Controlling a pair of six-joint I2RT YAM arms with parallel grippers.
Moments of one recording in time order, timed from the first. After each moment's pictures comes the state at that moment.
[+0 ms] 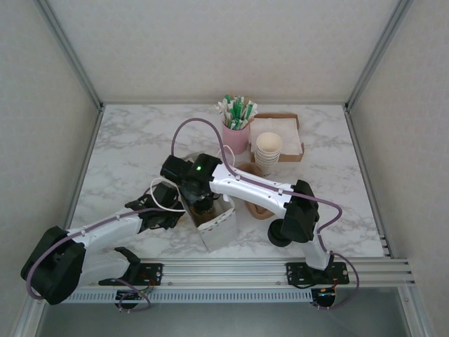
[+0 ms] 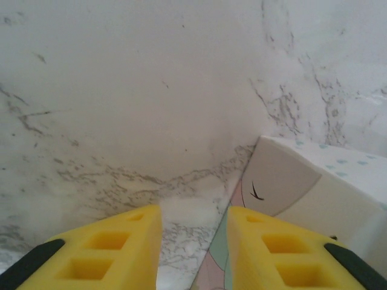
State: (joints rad) left arm -0.61 1.17 0.44 -0.34 0.02 -1.45; right arm 1.18 2.04 1.97 -1.26 0.30 0.47
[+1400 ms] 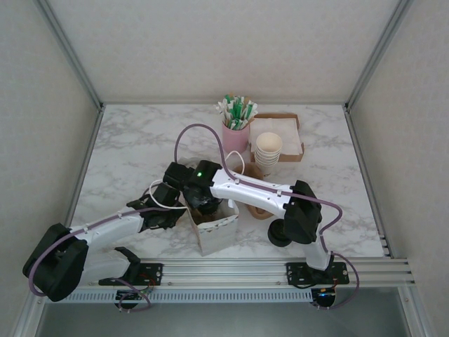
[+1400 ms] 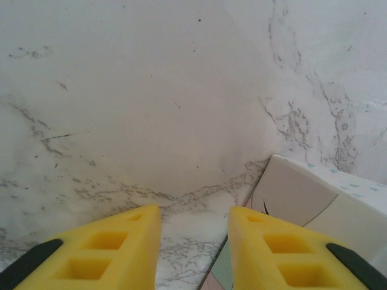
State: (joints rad) left arm -0.61 1.18 0.44 -0.35 -0.02 -1.43; right arm 1.19 2.02 1.86 -1.19 0.34 0.51
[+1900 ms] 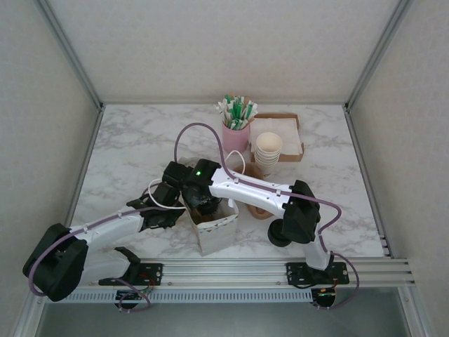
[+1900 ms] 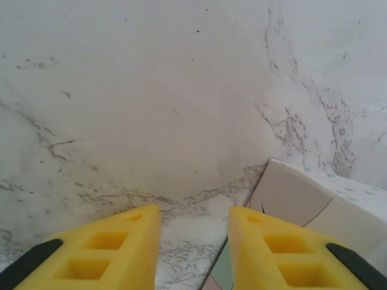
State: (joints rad) left arm -0.61 1.18 0.45 -0.36 -0.03 -1.42; right arm 1.19 2.03 1.89 -1.22 0.34 0.52
